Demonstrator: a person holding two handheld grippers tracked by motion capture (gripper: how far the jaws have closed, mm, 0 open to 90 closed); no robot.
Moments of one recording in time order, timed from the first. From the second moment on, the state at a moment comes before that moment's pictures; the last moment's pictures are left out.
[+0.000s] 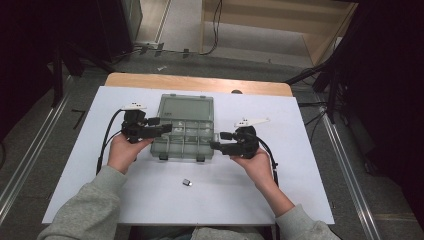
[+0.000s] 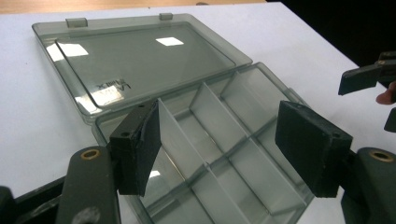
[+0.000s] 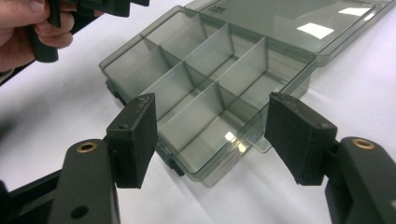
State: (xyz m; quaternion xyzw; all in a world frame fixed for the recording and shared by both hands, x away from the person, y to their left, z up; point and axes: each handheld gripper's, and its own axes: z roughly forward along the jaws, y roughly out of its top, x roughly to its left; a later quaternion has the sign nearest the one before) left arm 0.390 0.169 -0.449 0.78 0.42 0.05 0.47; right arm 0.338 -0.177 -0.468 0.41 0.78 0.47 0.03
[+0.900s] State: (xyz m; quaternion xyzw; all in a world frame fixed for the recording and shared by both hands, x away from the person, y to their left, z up) left arm 0.353 0.170 -0.450 0.80 0.38 0.01 0.46; right arm 0.310 -0.174 -0.470 0.38 0.80 0.47 0.00
